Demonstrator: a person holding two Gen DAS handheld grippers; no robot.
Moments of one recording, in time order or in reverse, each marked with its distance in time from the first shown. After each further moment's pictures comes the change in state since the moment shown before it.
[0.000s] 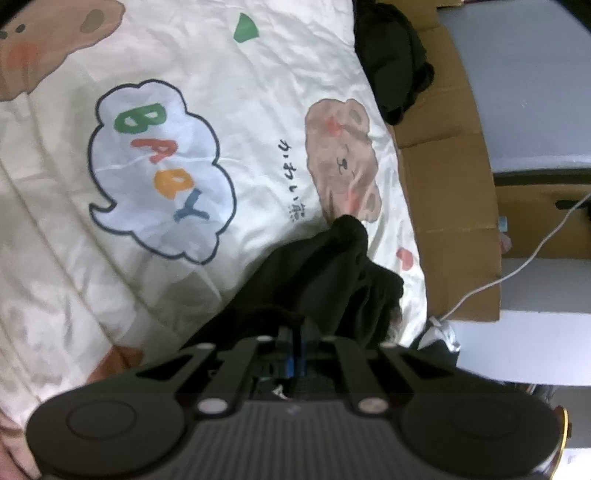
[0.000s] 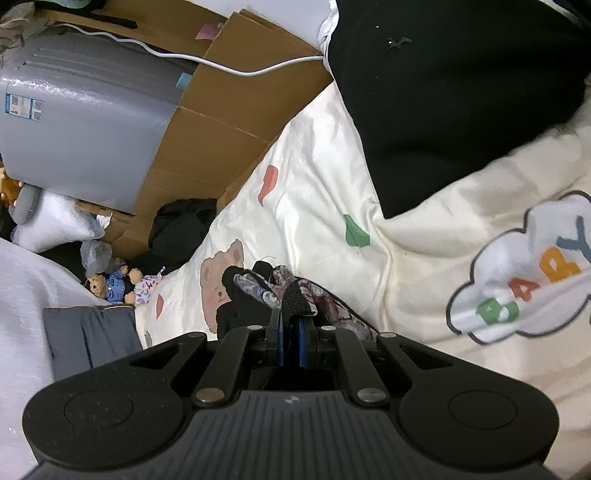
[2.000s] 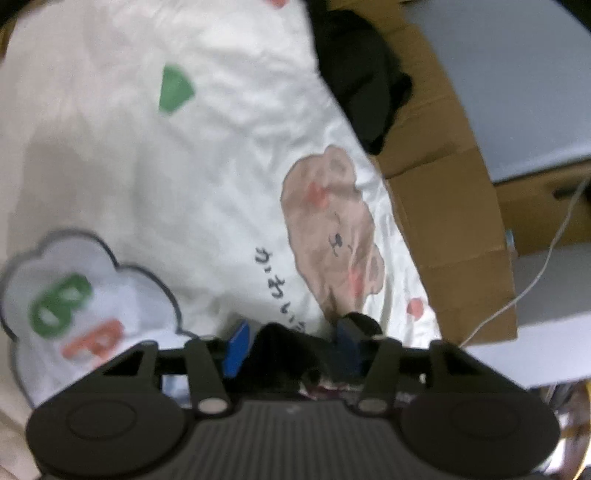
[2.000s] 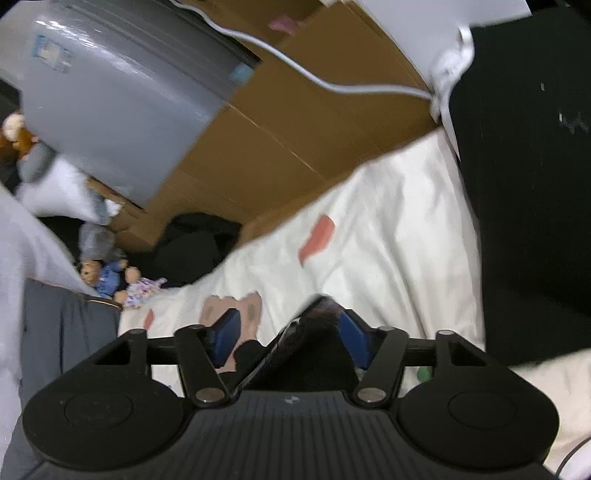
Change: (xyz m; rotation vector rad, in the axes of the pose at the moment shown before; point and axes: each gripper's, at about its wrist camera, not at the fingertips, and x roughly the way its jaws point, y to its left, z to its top) left arm 0.051 -0.012 0.098 0.271 -0.068 -0.015; right arm 0.091 0.051 0.060 -0.315 -0.097 0.057
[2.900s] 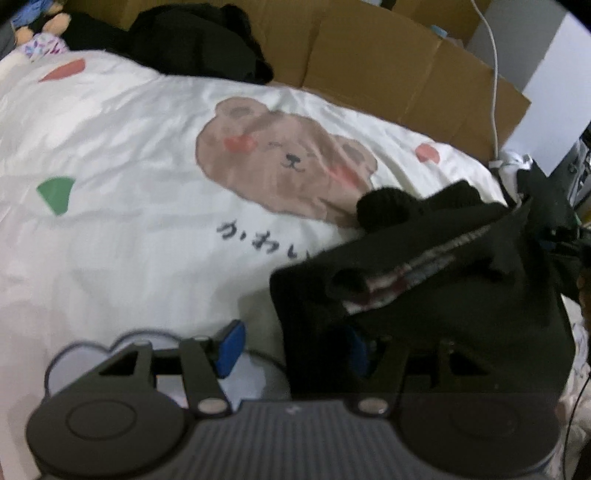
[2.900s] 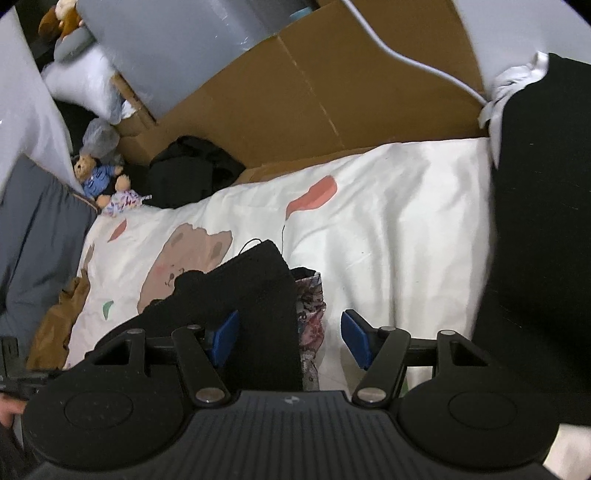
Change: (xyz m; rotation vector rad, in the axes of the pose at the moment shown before) left arm 0.044 -0.031 -0.049 0.753 0.061 0.155; right arm 0.054 -0.013 -0.025 -0.317 0.114 -0.052
